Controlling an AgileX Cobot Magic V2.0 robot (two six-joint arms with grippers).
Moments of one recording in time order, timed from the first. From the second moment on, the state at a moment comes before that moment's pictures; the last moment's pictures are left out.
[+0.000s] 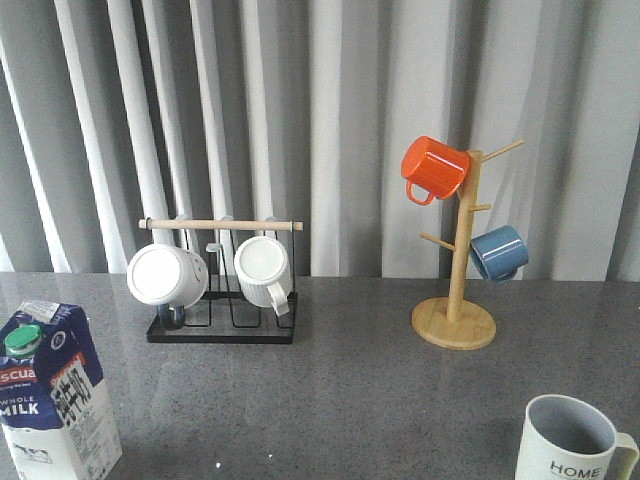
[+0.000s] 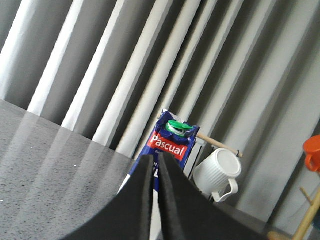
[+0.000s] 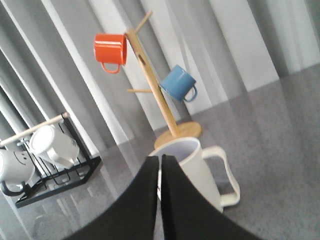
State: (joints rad) left arm 0.09 -0.01 0.02 -0.06 -0.18 -0.45; right arm -0.01 0.01 -0.09 0.14 0.07 0.28
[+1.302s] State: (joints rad) left arm 0.08 -0.01 -0.21 0.27 -0.16 -0.97; right arm -0.01 1.01 -0.89 -0.30 0.74 0.05
